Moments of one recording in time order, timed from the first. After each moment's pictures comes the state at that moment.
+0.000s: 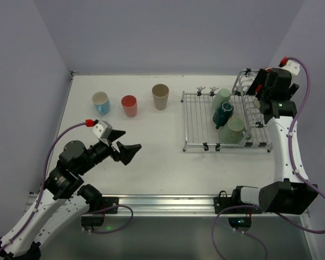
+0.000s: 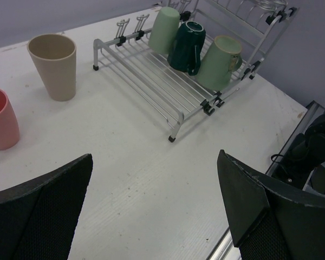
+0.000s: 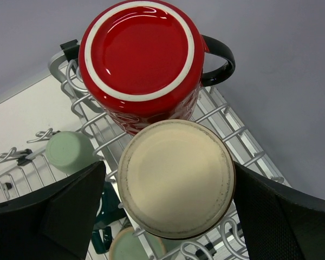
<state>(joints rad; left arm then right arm) -0.62 0.45 0.68 -0.31 0.20 -0.22 -0.09 1.28 1.39 -0.59 0.40 0.27</state>
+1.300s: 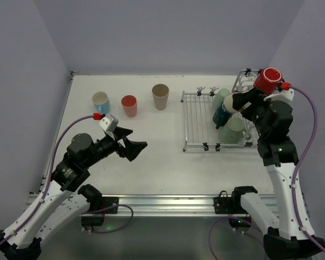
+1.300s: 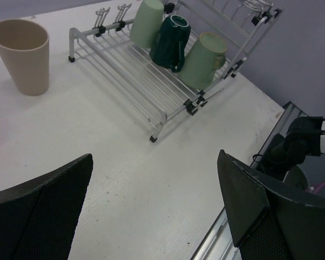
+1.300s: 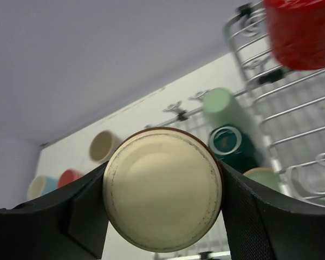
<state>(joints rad) -0.60 0.55 0.68 -0.24 0.27 -0.28 0.04 0.85 1.11 -0.45 0.10 0.56</state>
